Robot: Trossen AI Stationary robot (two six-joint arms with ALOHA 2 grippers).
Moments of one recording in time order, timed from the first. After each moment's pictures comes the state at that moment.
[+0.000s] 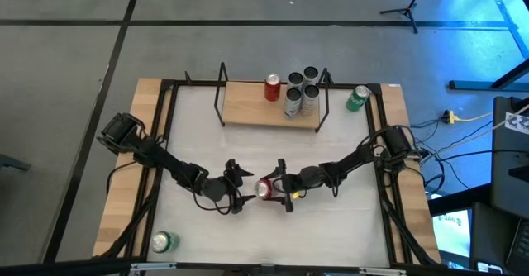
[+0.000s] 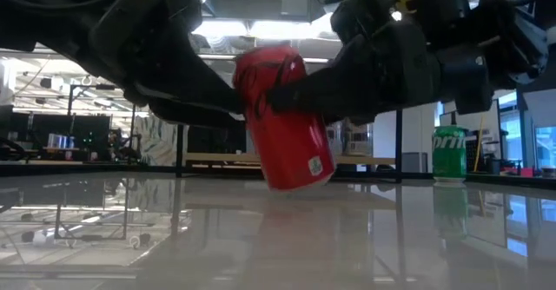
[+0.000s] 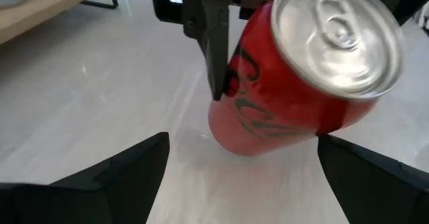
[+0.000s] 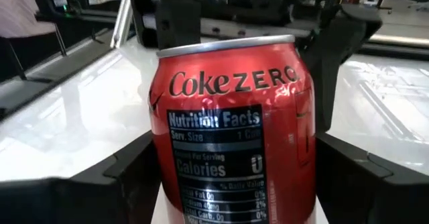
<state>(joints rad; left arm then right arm) -0.45 1.70 0.61 0.57 -0.59 -0.41 0.29 1.98 0.71 1.08 0.09 -0.03</state>
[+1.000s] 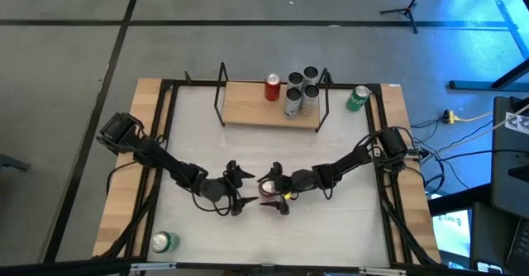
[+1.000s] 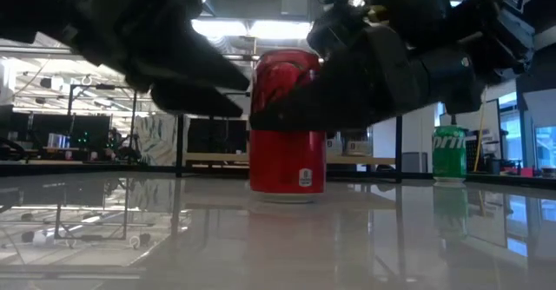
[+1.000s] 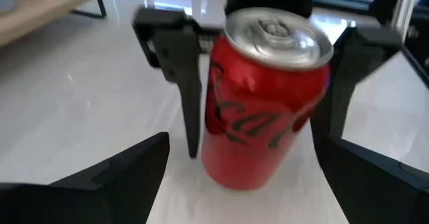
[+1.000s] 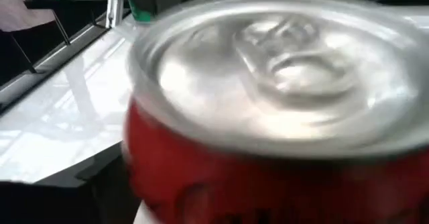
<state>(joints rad) -0.46 1.68 0.63 0.58 -0.57 -0.42 0.29 2.02 0.80 0.91 0.09 0.09</state>
